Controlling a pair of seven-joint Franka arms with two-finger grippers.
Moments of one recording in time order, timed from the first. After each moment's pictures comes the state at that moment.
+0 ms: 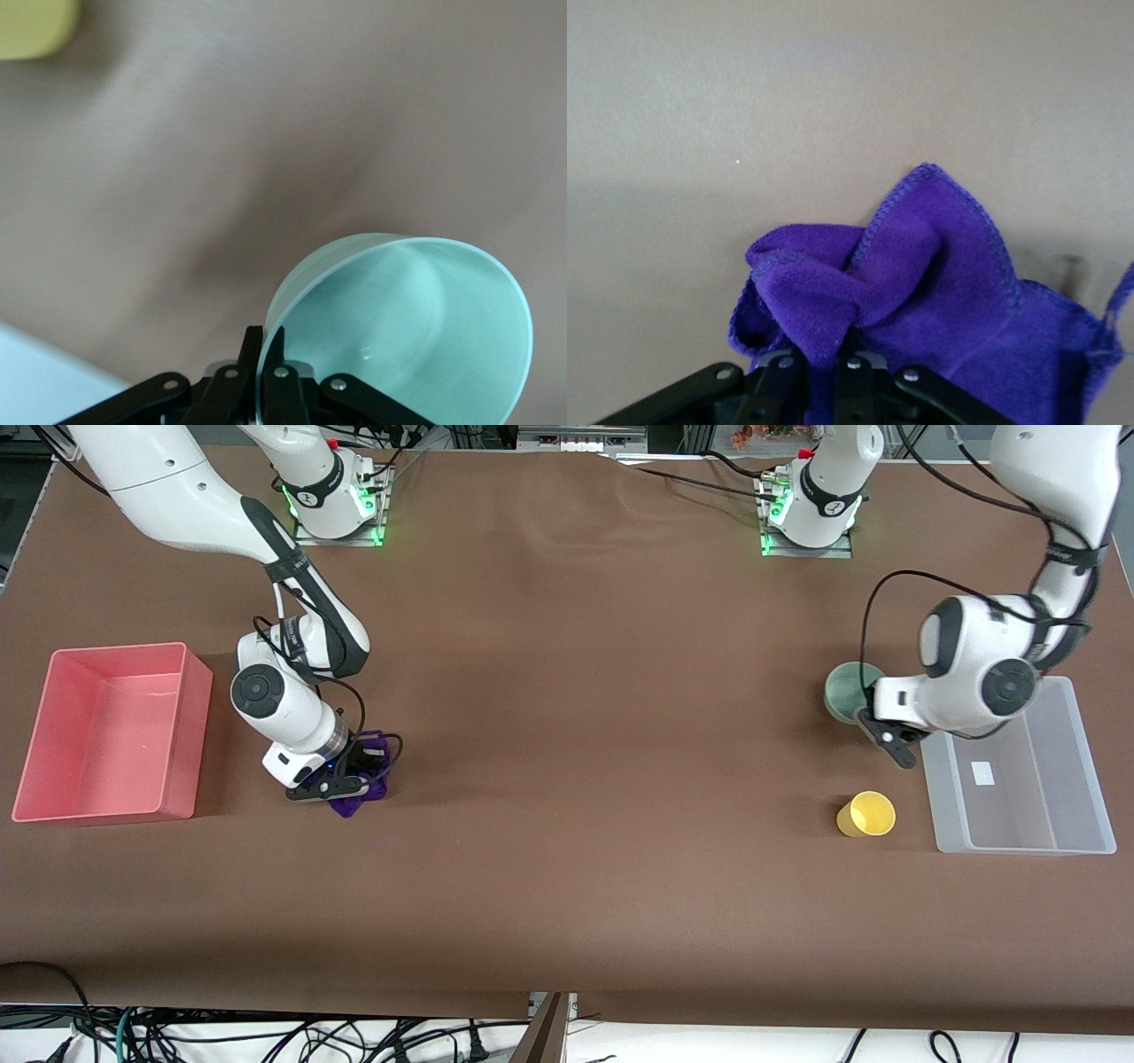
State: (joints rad) left arm 0.14 0.31 -0.06 -2.07 0.10 2.09 0.85; right arm -0.01 0.55 0.25 -2.00 -0.18 2.58 0.22
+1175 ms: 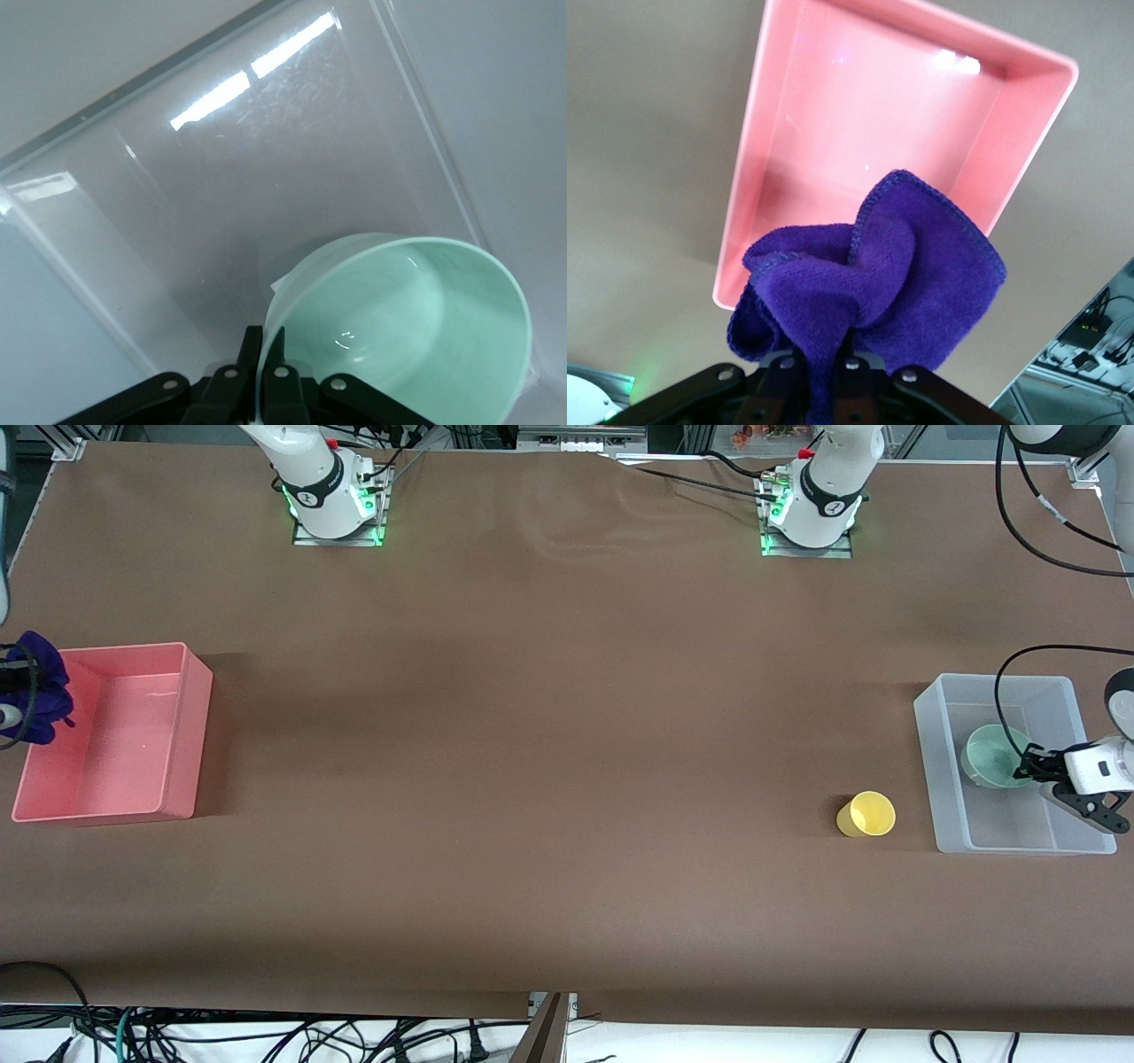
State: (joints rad) left arm 0.50 0.73 -0.06 -1.53 0.10 2.08 0.94; right arm -0.14 0.33 -0.24 -1.61 -0.18 1.71 -0.71
